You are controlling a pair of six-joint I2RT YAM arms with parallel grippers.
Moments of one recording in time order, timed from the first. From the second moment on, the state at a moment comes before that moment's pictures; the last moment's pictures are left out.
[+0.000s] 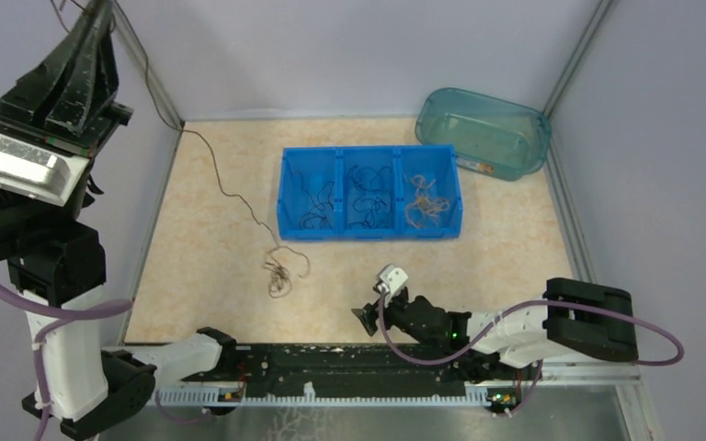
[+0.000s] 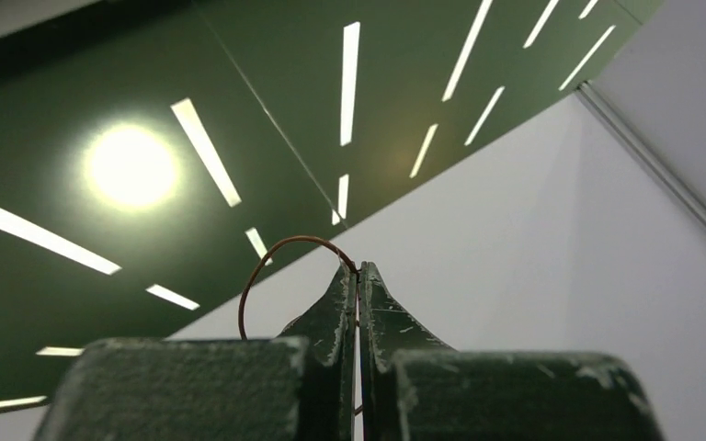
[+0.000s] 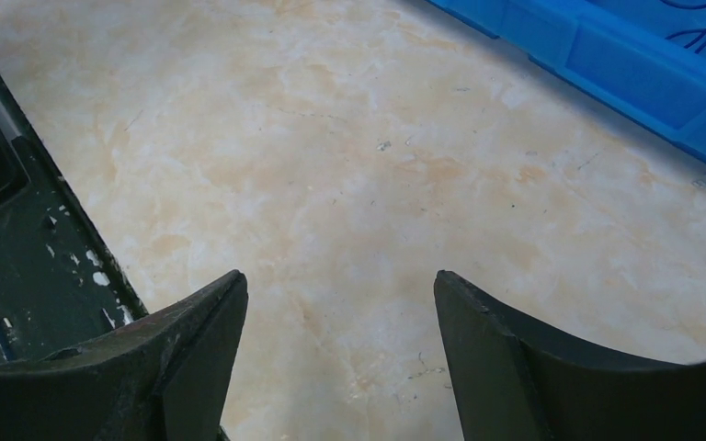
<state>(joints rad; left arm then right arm) -0.44 1.11 2.01 0.04 0.34 0.55 1.35 1.22 0.15 0.79 0.45 0.24</state>
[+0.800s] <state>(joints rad) -0.44 0.99 1.81 -0.16 0.47 0.46 1.19 1.42 0.95 0.75 0.03 0.07</state>
